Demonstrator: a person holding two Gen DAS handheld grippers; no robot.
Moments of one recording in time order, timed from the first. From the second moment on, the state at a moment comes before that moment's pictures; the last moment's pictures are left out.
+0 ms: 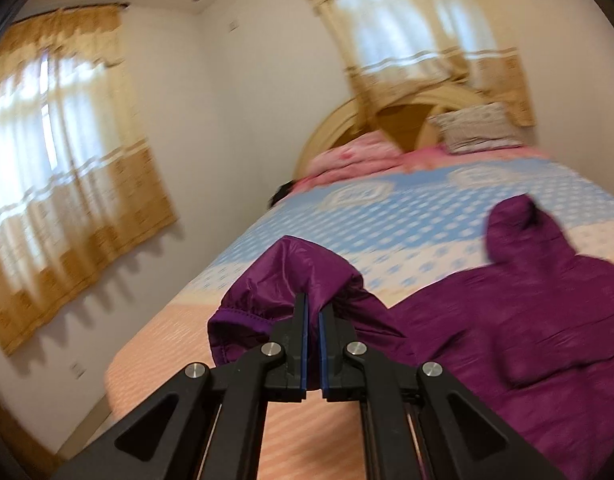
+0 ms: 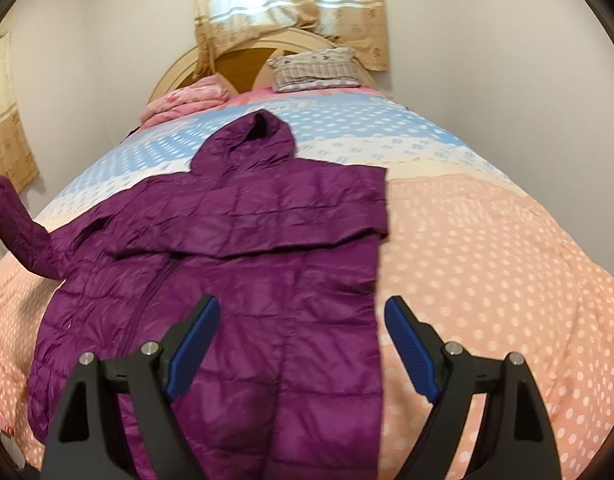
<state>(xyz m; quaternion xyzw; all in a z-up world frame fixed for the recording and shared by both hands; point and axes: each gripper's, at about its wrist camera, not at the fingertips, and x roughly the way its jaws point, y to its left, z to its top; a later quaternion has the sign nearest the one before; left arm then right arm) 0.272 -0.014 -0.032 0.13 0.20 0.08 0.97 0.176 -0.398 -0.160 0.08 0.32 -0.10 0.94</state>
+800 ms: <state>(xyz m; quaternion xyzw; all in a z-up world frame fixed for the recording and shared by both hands) 0.279 -0.284 -0.111 0.23 0.23 -0.10 0.94 0.178 -0.441 -0.194 0.13 0.35 -0.13 0.92</state>
